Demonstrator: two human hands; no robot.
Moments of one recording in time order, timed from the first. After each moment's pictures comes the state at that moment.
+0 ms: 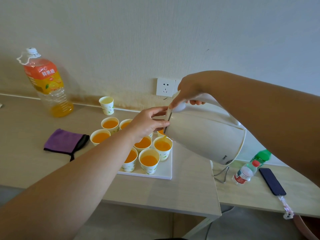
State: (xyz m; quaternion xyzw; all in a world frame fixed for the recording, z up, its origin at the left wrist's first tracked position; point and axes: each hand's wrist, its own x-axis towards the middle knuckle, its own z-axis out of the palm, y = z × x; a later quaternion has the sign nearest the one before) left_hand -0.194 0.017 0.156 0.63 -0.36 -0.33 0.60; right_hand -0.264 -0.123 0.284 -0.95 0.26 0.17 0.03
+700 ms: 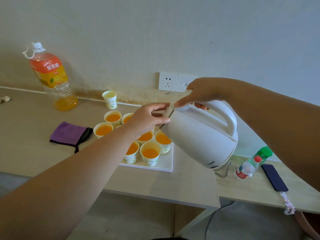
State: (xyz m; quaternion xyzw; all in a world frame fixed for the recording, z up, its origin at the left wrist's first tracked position) left_hand -0.205 0.030 0.159 0.70 -0.38 -0.26 0.54; right_hand -0.308 -0.122 0.270 -0.96 0.23 0.10 0.12
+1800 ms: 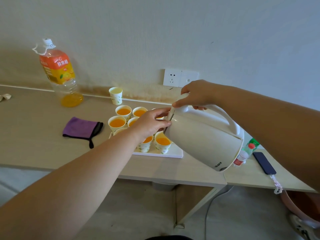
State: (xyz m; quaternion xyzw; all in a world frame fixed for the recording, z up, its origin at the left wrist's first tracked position) left_hand -0.207 0.101 0.142 0.64 -0.38 -0.35 0.57; right_hand -0.307 -0.029 0.264 -0.96 0.25 0.08 0.09
